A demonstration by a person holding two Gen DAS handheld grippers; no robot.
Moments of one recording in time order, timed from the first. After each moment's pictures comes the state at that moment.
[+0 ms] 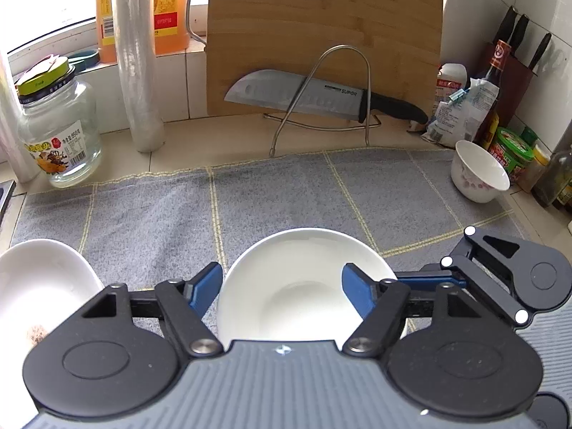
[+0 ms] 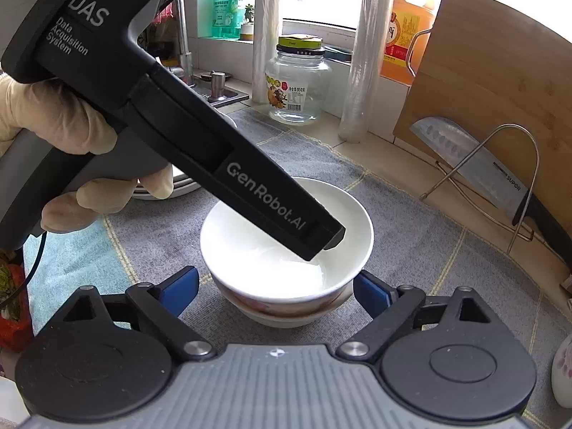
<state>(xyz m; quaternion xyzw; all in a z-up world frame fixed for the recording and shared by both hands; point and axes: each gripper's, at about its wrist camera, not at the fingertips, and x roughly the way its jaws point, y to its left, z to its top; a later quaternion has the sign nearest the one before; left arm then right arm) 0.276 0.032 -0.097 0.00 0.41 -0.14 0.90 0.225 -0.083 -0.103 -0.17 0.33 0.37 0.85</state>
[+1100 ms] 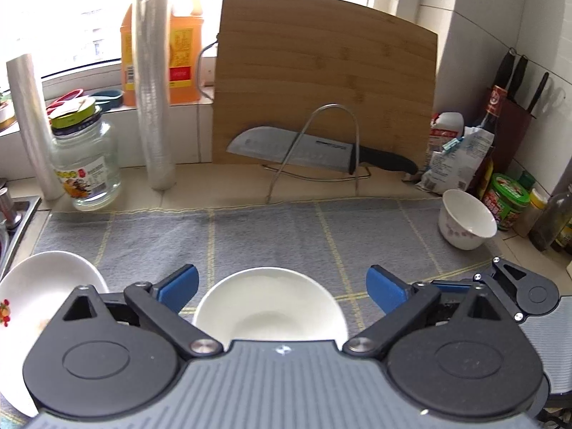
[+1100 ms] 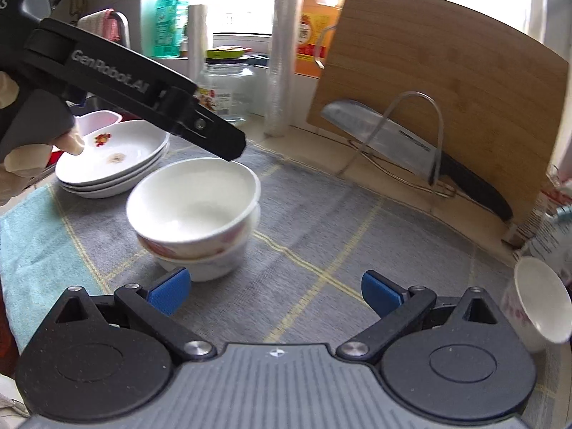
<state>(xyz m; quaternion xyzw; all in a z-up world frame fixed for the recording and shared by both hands) 0.250 0.000 -0.059 -0.02 0.35 -0.10 0.93 0.218 -0.167 -0.103 -0.13 0.33 0.28 0.89</state>
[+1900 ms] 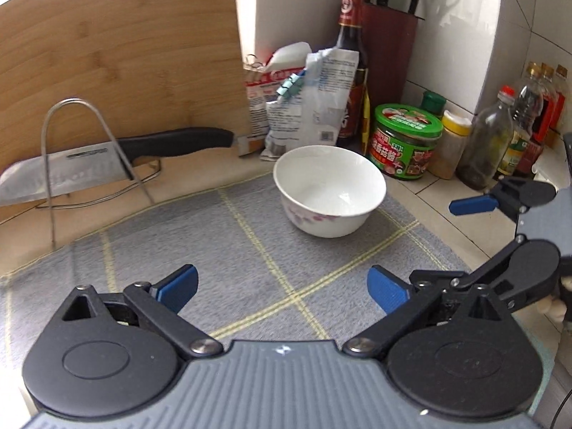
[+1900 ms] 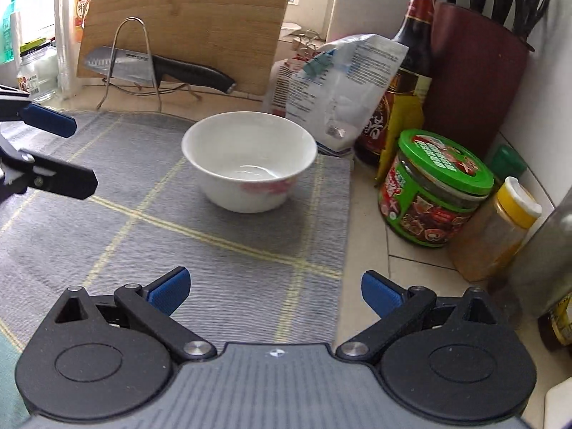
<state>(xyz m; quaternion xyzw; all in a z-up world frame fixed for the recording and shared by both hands) 0.291 -0.204 -0.112 0.08 0.35 -0.25 0.90 0.246 -0.404 -0.138 -0.10 0.38 0.10 0.91</state>
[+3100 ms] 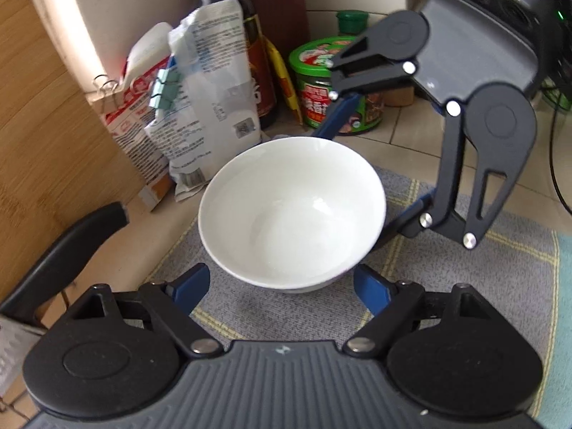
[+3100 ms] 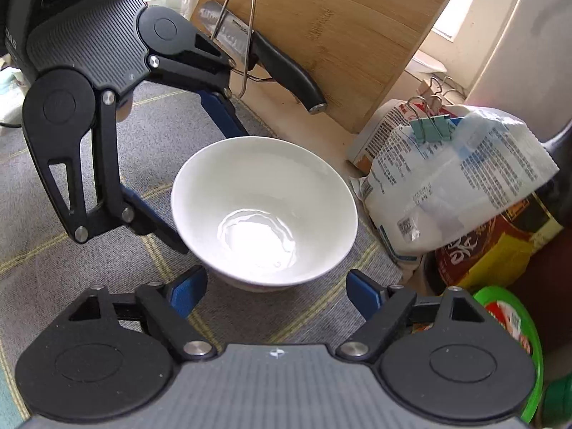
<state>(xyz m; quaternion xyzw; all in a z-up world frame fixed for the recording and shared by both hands) 0.372 -0.277 -0.139 0.29 0.33 -0.41 0.80 0.348 -0.405 -0.137 -0.27 0.36 0.34 0.82</state>
